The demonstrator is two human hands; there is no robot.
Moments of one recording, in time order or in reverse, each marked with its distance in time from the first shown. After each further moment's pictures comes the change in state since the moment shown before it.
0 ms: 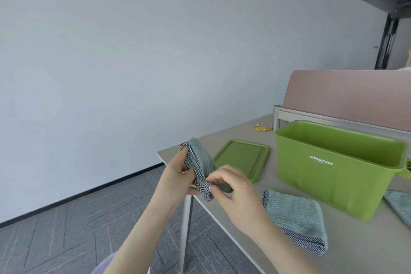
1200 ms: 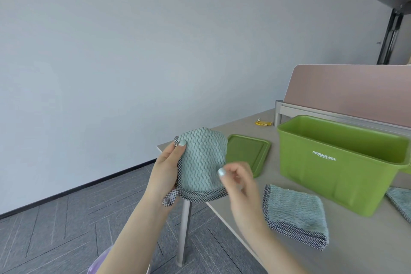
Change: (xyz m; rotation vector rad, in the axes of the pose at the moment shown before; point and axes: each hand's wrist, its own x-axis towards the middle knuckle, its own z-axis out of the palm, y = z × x) left_hand 0.002 0.005 -0.008 -0.559 0.143 -0.123; right_hand -0.015 -0.013 0.012 0.368 0.263 0.375
